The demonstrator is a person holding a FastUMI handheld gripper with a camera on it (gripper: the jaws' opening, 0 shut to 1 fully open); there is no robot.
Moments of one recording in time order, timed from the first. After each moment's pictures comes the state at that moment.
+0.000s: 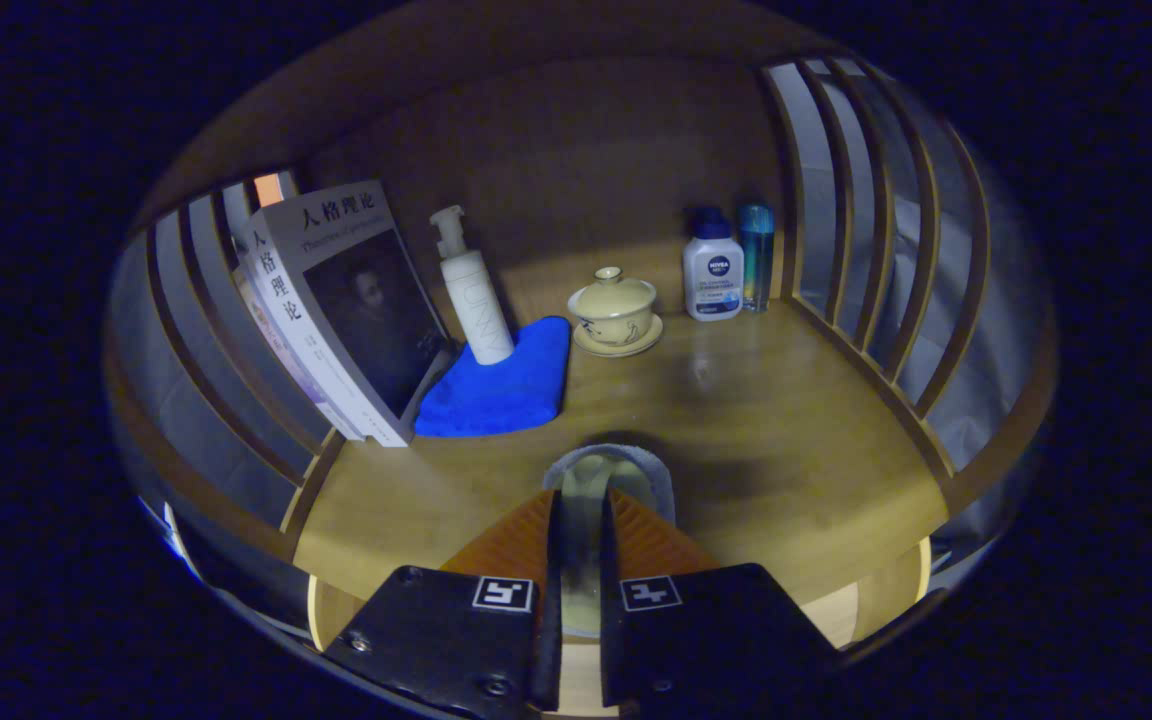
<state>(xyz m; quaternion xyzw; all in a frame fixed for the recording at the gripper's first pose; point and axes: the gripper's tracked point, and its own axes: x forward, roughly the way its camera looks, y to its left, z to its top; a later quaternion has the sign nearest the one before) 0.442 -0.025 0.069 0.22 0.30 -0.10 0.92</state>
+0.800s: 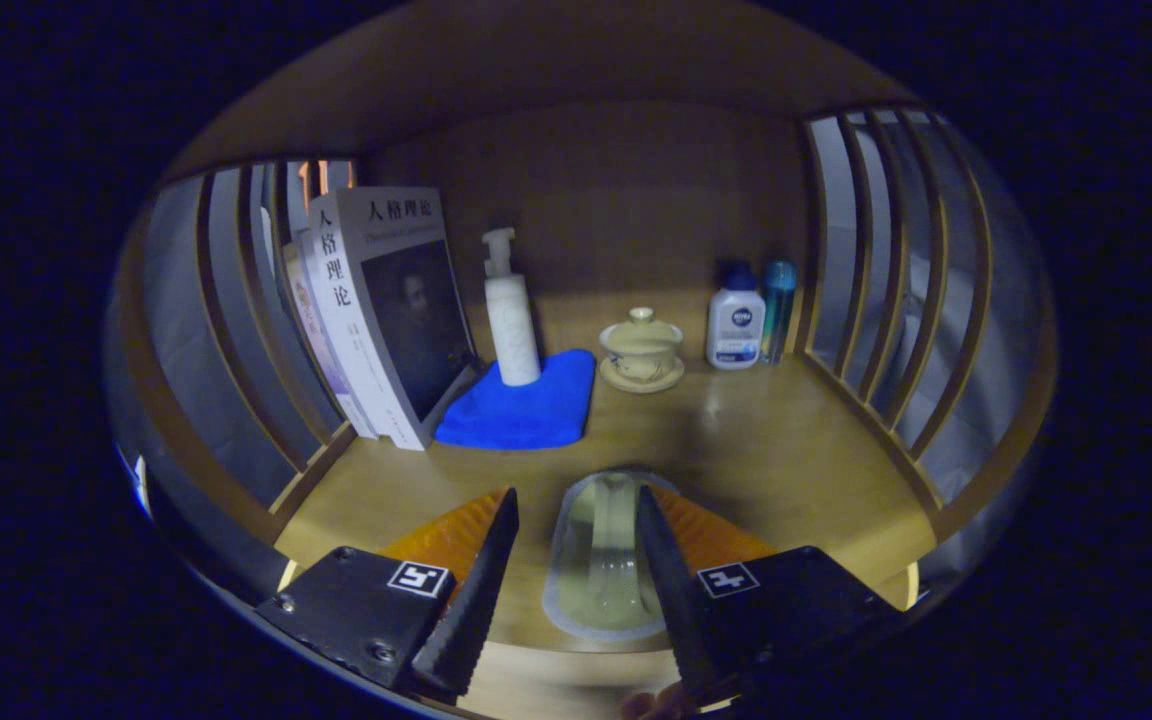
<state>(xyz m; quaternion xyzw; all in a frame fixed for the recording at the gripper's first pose) 0.438 -0.017 0.095 0.12 0.22 -0.10 0.96</state>
